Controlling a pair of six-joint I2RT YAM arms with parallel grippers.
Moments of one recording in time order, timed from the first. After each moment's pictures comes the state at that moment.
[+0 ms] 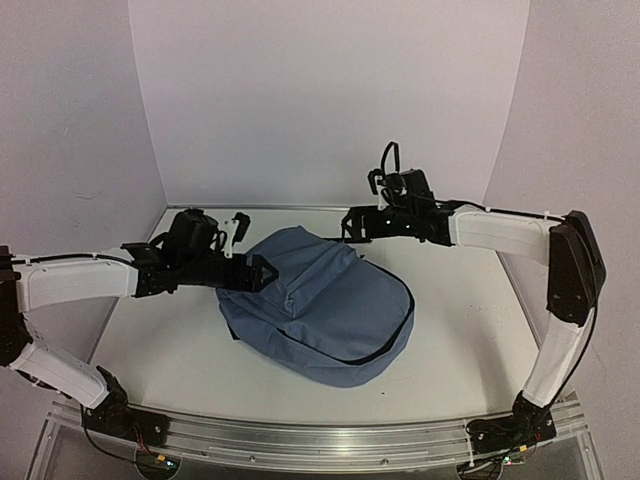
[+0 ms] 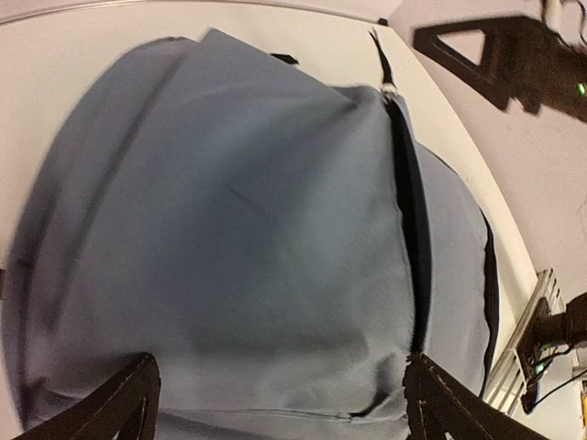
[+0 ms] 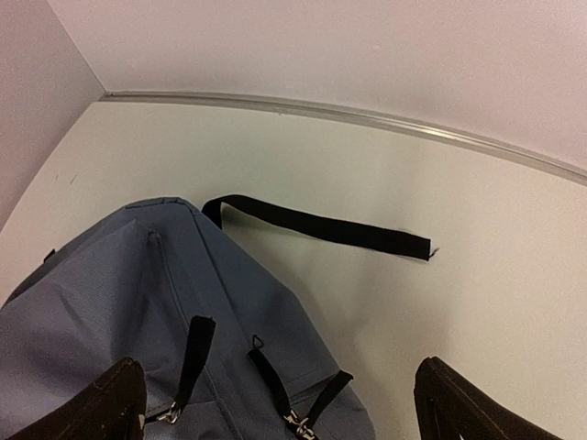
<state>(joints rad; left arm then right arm) -0.73 1.35 0.85 -0.10 0.14 -0.46 0.61 1.85 1.42 -0.13 0.08 0.26</state>
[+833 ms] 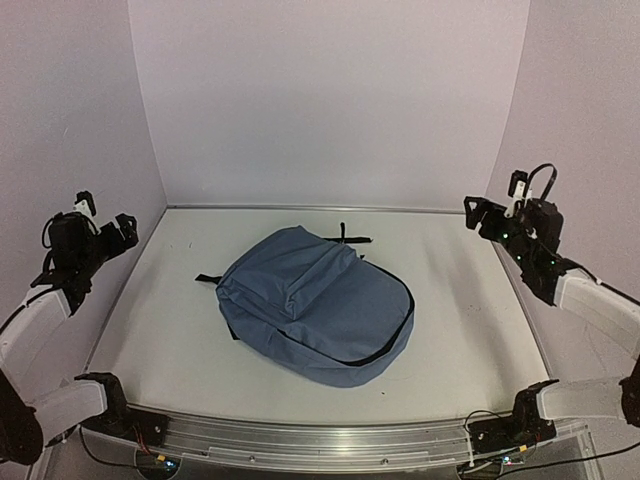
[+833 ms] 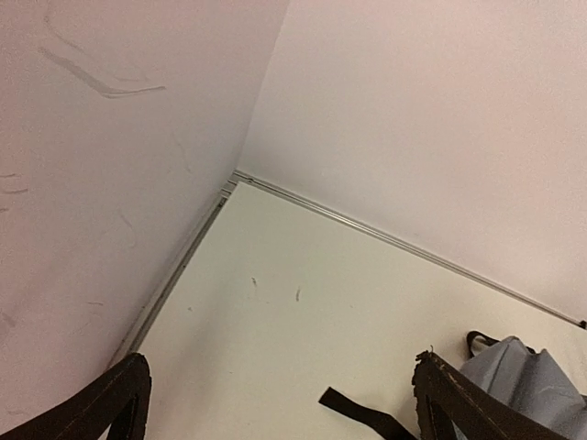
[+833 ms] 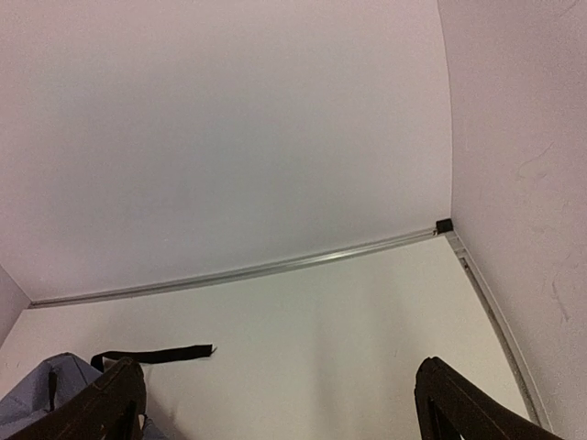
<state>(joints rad) 0.11 0.87 0.61 0.01 0.02 -0.34 0.19 1.11 0.72 0.27 0.14 0.28</state>
